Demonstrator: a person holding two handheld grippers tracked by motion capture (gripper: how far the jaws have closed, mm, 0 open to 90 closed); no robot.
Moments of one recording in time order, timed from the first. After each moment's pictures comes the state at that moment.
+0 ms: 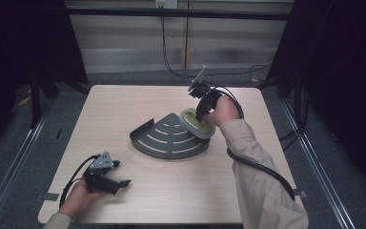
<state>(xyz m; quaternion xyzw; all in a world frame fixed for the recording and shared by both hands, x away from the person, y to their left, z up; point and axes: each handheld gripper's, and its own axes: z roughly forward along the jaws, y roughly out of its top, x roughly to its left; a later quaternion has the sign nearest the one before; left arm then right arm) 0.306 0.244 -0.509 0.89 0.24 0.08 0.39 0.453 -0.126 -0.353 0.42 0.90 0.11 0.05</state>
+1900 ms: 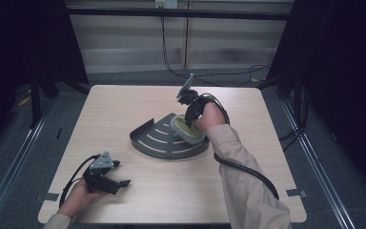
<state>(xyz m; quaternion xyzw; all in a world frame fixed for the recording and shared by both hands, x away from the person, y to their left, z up) 0.306 0.244 -0.509 0.89 0.24 0.08 0.39 0.459 -0.093 -0.384 0.42 0.90 0.10 0.04</state>
